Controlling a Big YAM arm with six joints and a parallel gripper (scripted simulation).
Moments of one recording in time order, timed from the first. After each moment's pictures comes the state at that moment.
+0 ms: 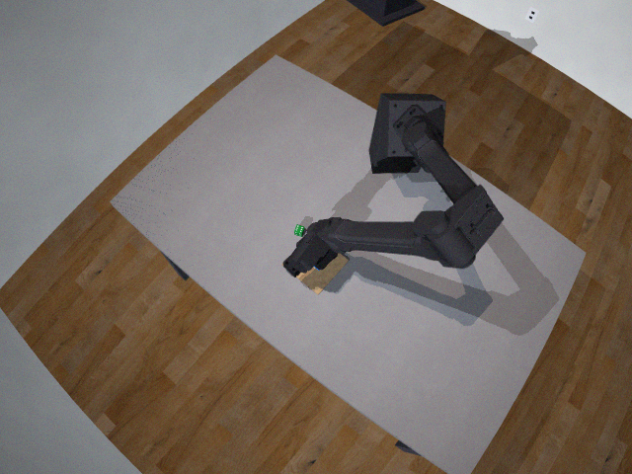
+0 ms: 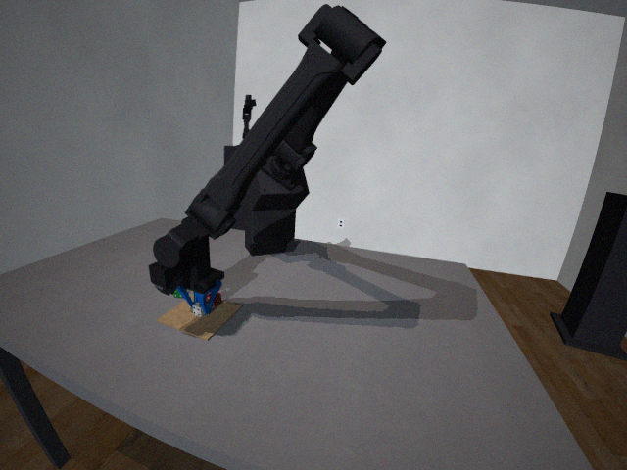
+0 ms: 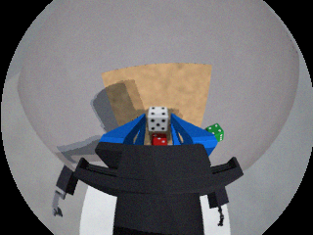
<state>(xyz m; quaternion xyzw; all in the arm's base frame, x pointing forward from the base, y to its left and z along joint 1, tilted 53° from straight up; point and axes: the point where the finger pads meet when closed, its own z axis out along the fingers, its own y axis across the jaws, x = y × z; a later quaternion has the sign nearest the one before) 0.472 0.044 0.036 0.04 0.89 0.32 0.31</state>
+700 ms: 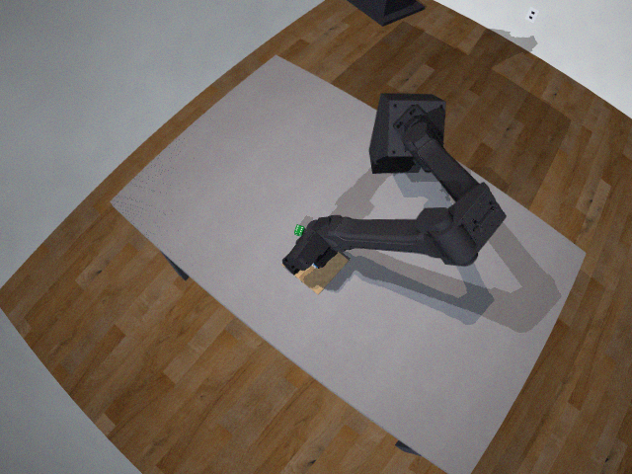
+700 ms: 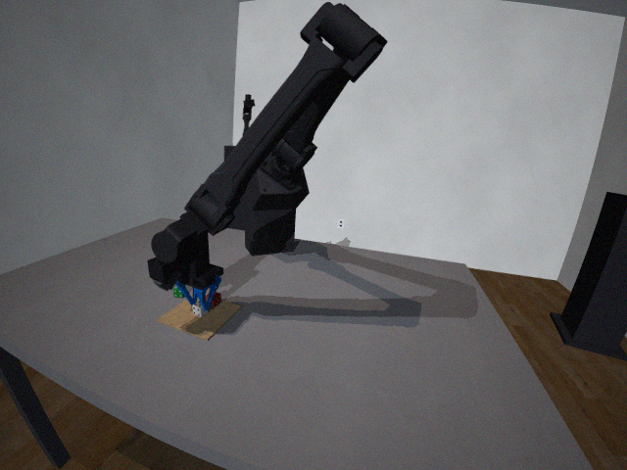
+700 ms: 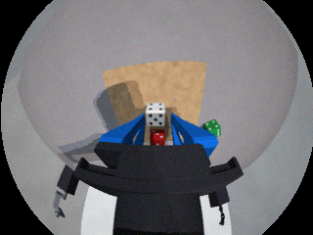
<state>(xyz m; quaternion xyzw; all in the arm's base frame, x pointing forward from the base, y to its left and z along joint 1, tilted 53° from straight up) 0.466 0.038 0.038 0.05 0.90 0.32 0.31</state>
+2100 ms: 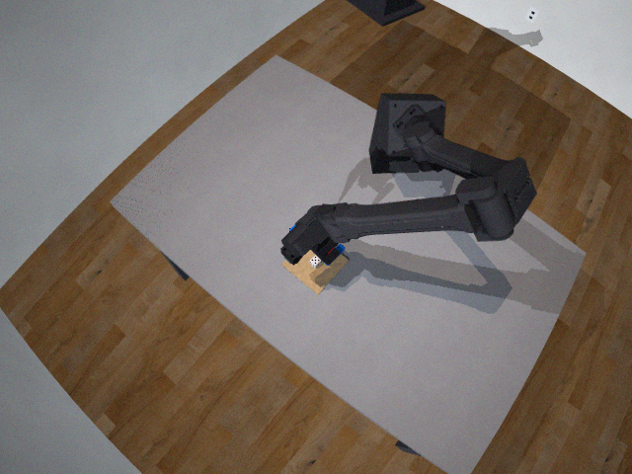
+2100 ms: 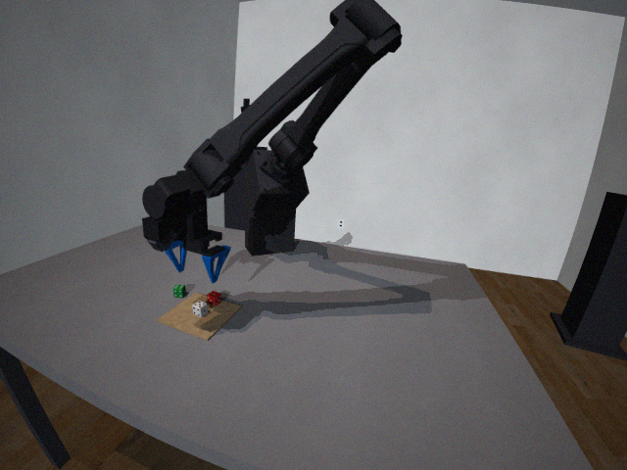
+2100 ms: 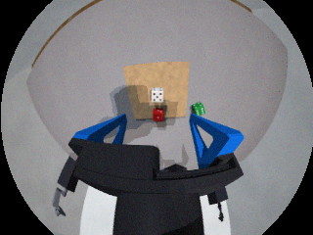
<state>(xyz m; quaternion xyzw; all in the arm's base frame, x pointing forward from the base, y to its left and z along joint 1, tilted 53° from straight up) 0.420 -0.005 0.089 0.04 0.90 0.31 0.31</state>
